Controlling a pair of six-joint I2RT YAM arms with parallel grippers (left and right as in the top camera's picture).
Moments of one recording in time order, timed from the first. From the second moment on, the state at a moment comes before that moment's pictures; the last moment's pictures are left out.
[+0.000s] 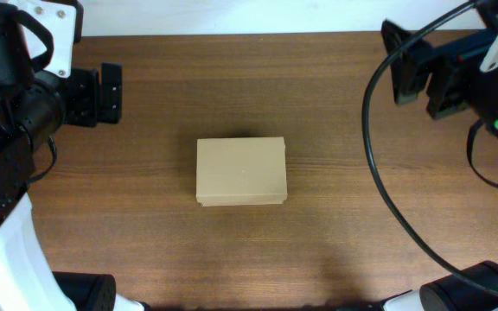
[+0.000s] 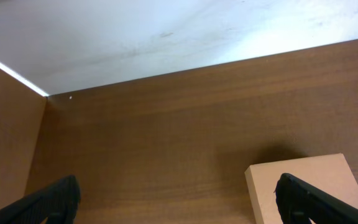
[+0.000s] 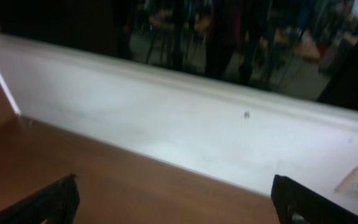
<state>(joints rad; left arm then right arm) -0.09 1.68 2.71 -1.68 -0.10 0.12 0.31 1.64 2.88 -1.45 0.00 -0.09</state>
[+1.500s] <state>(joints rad) -0.09 1.68 2.71 -1.69 -0.10 0.12 -0.01 0.26 0.55 -0.52 0.04 -0.10</state>
